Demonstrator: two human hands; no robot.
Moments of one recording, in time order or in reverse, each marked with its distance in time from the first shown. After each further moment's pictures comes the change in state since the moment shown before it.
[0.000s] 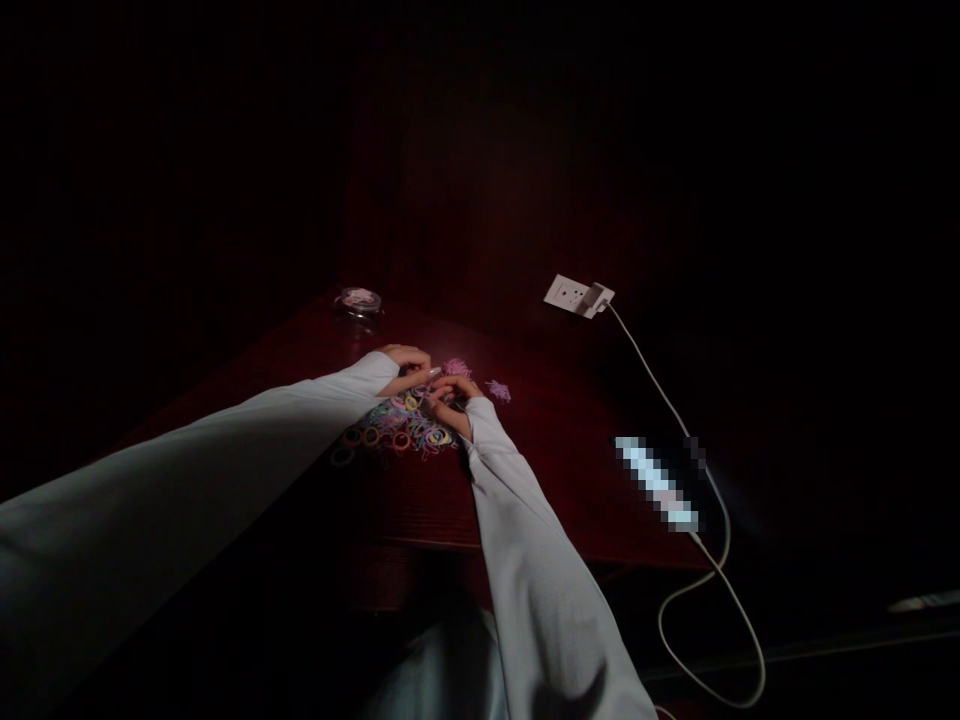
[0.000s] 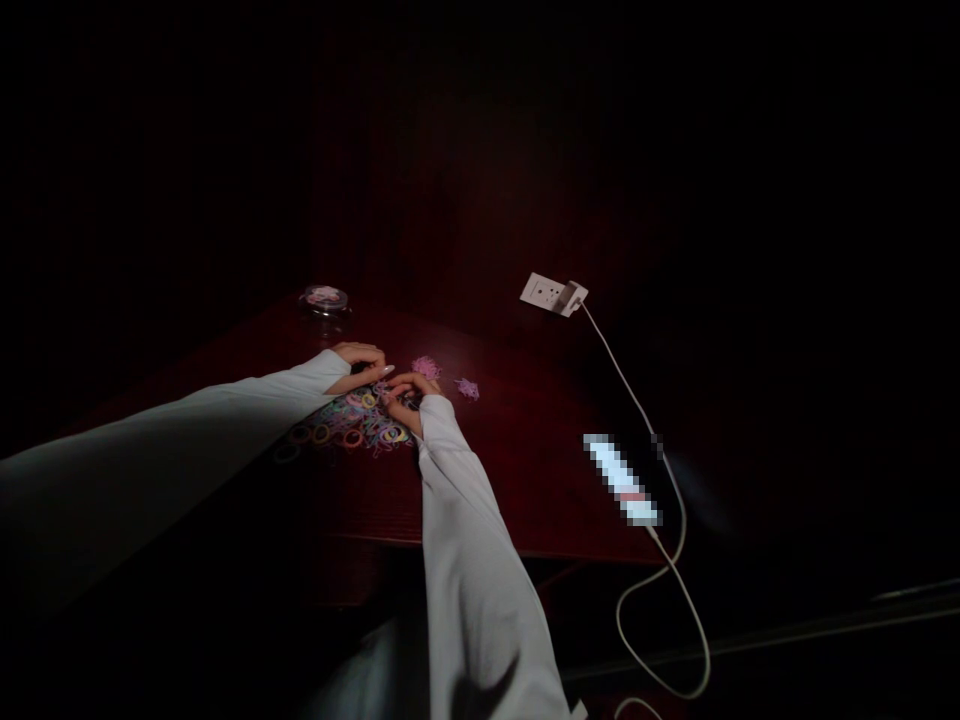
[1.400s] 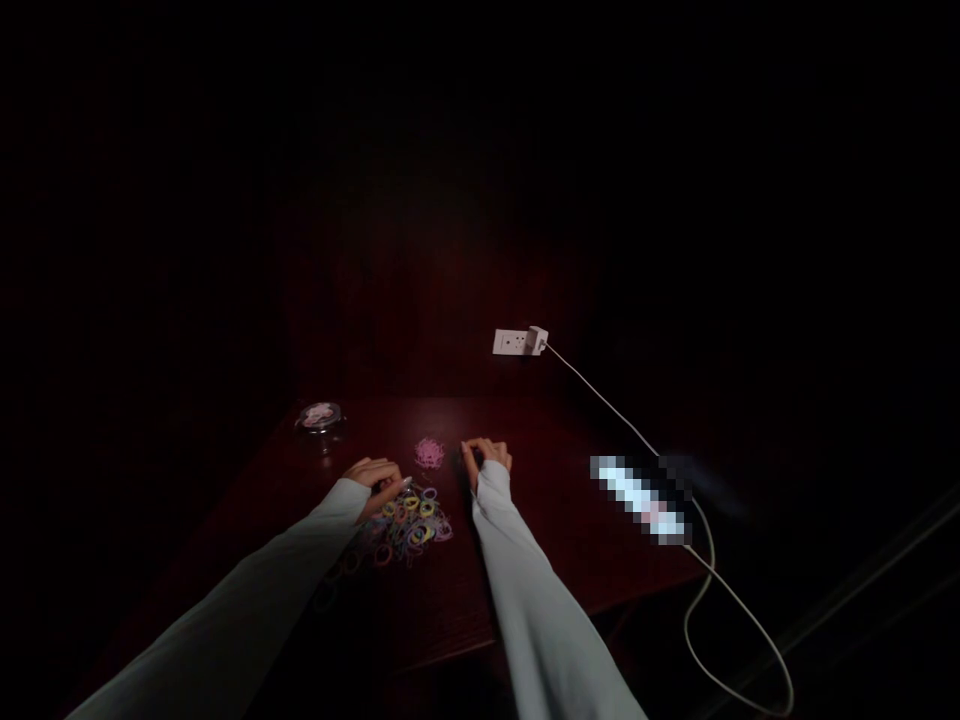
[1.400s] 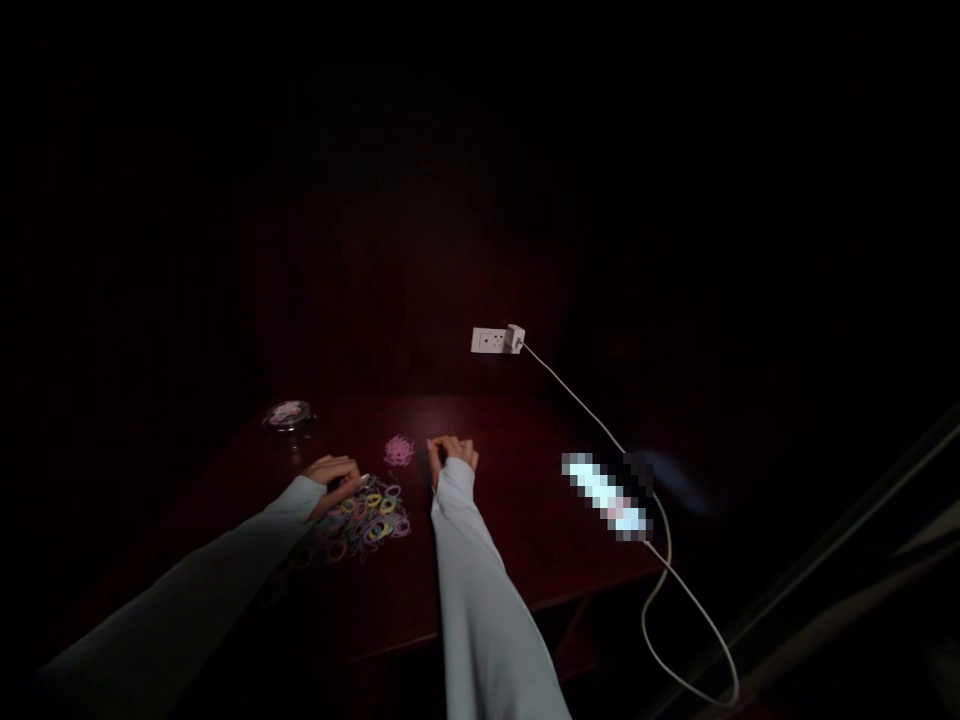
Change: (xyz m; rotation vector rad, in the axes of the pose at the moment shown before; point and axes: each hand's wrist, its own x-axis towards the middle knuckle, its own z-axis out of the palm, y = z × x) left_hand -0.010 -0.003 0.016 0.250 -0.083 -0.023; right_hand 0.013 0.061 -0.033 -0.326 0.513 0.229
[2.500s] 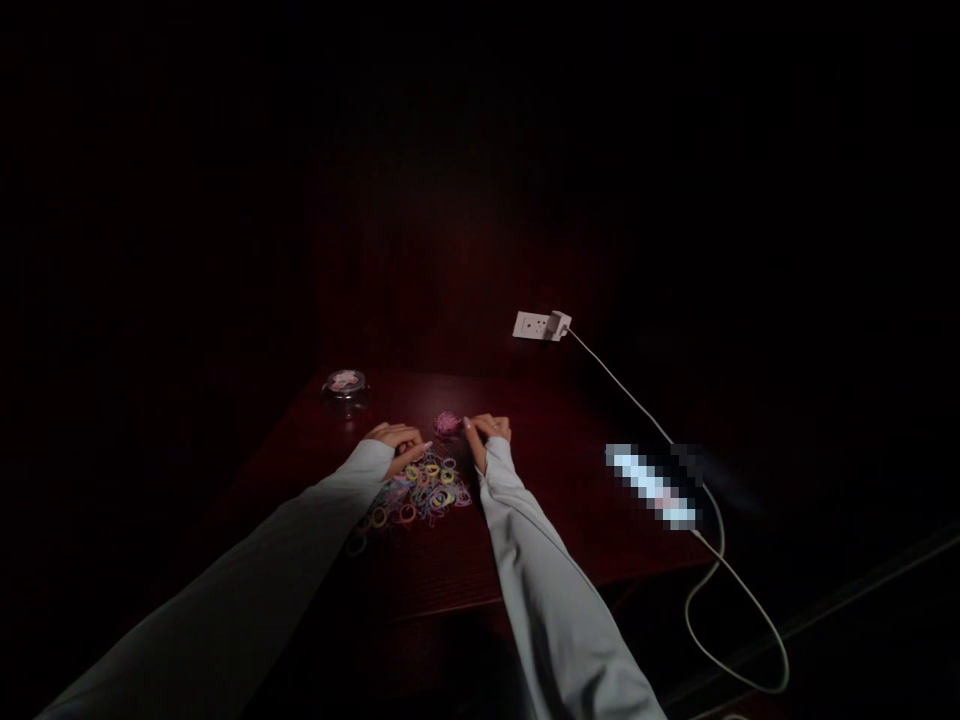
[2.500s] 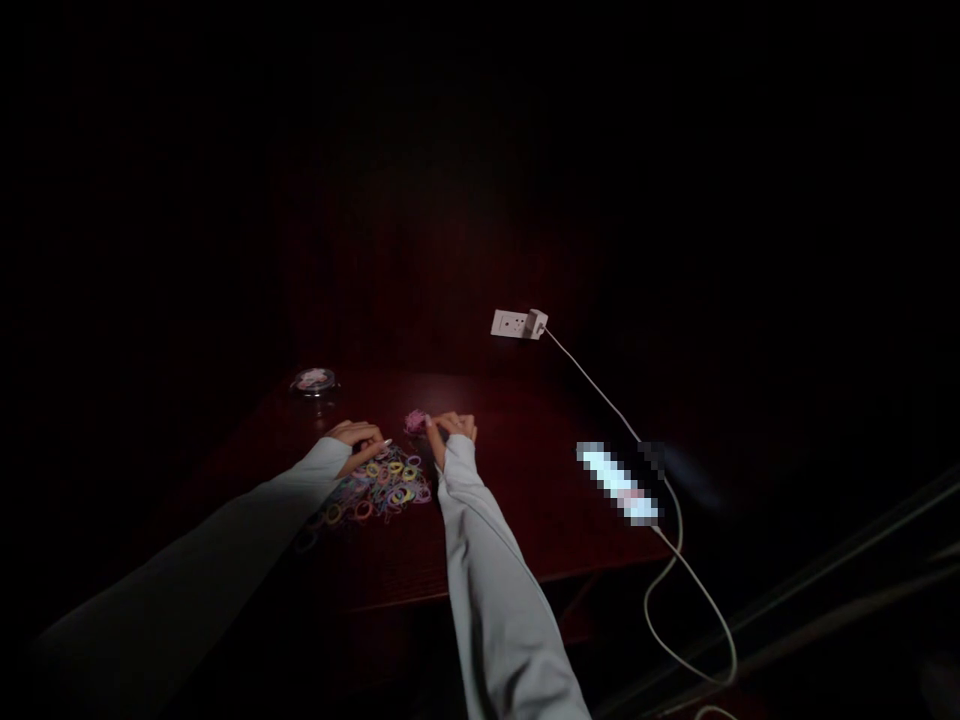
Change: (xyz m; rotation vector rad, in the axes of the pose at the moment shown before) left_hand 0.005 -0.021 0.008 -0.075 -0.008 -0.057; right_hand -0.006 -0.024 0.010 0.058 -0.076 -0.117
